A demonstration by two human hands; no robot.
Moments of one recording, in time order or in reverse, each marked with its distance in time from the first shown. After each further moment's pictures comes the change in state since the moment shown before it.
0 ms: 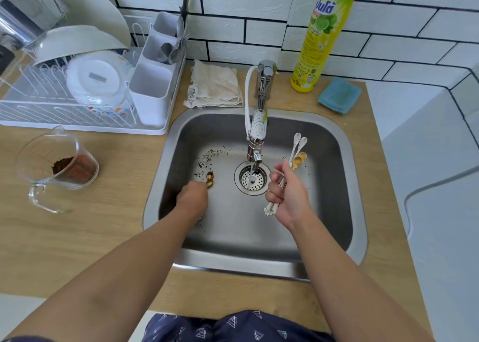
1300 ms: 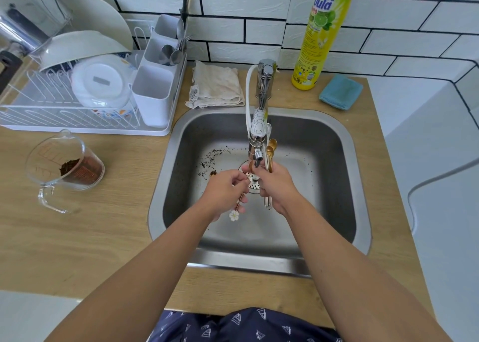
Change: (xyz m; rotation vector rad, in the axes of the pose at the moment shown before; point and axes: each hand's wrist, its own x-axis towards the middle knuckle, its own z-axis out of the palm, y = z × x) left_hand -0.061 0.051 -0.052 -1.293 -0.104 0.164; right_hand 0.016 0.009 0.023 -0.700 -0.063 -0.064
